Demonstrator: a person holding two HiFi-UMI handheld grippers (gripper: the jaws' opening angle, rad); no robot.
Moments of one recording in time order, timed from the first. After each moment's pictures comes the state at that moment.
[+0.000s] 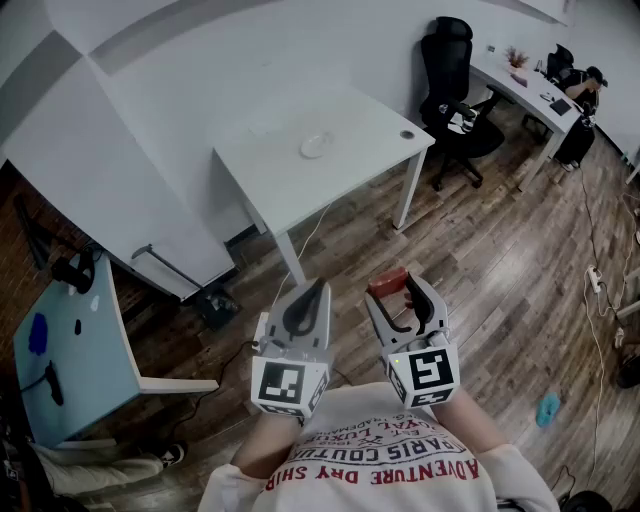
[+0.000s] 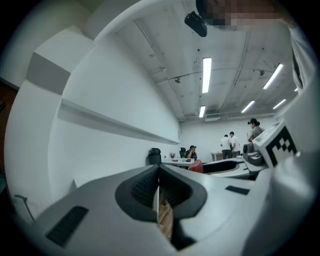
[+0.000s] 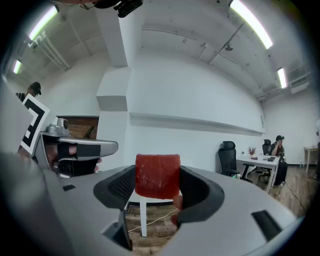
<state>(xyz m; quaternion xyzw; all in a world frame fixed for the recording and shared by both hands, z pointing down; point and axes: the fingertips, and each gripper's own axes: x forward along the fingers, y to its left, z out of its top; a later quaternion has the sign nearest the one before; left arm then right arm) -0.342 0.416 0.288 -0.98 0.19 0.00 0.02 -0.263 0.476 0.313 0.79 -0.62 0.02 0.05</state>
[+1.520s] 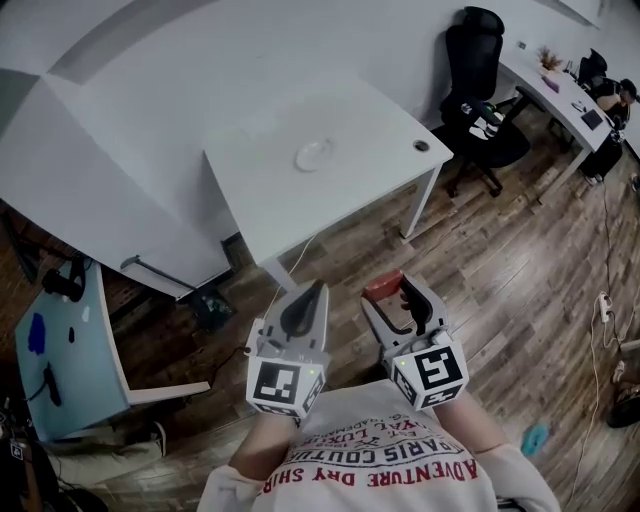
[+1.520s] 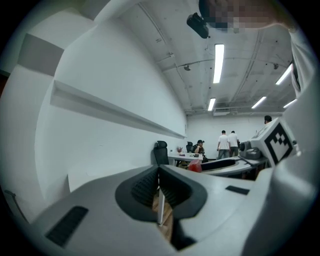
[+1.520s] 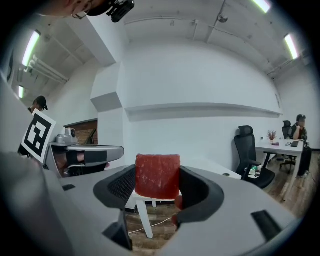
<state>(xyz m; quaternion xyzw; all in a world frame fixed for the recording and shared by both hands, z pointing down) -0.193 0.309 0.318 -0.97 0.22 -0.04 0.00 -0.119 0.363 0.340 0.72 -0.69 0.08 0.03</state>
